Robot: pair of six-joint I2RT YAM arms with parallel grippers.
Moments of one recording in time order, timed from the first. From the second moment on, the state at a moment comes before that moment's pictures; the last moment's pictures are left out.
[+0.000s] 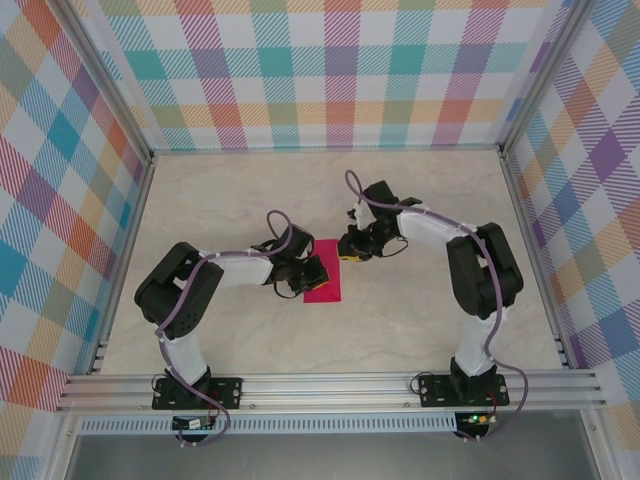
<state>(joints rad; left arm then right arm) -0.65 1.81 0.91 -0.11 0.35 -1.00 0.47 1.87 1.28 -0.62 -0.63 0.45</state>
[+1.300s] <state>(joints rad) -0.63 1.82 0.99 -0.22 0.29 -0.92 0.52 2.06 1.31 -0.66 -0.63 0.39</state>
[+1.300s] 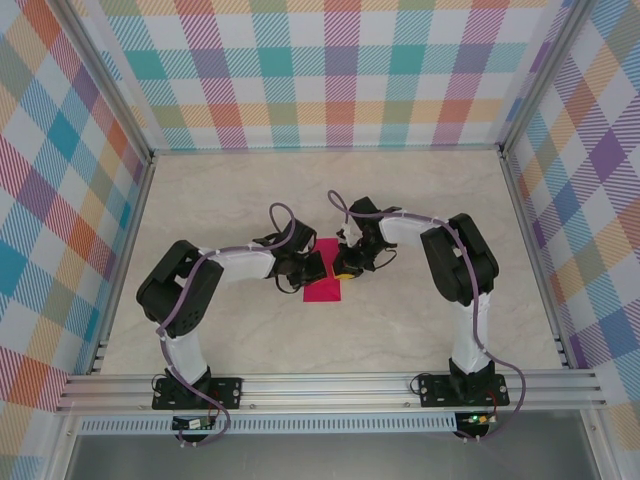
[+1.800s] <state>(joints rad) -0.49 1.80 0.88 -0.08 0.40 -0.92 0.53 2.07 1.33 -0.69 -0.60 0.37</state>
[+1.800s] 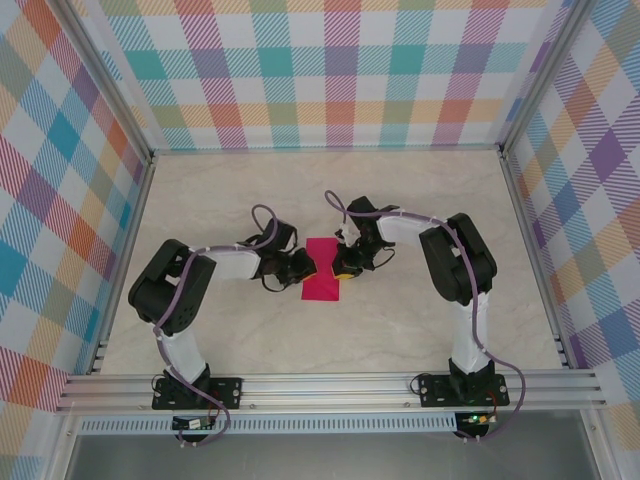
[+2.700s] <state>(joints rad) -0.54 1.81 0.90 -0.03 0.42 -0.93 0.53 2.07 1.33 -0.69 -0.61 0.37</state>
